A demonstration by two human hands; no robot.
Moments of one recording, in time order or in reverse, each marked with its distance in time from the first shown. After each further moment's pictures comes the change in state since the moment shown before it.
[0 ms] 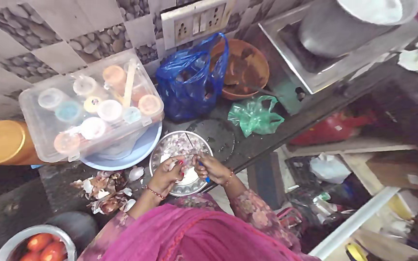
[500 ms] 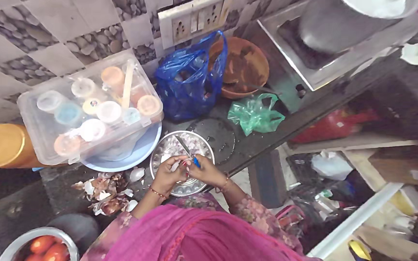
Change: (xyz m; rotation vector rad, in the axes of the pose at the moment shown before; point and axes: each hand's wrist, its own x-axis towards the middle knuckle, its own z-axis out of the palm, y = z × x) left_hand 0.006 -0.008 -0.001 0.184 -0.013 0.203; right_hand 0.001 -0.005 0.033 -0.705 0.273 -0.209
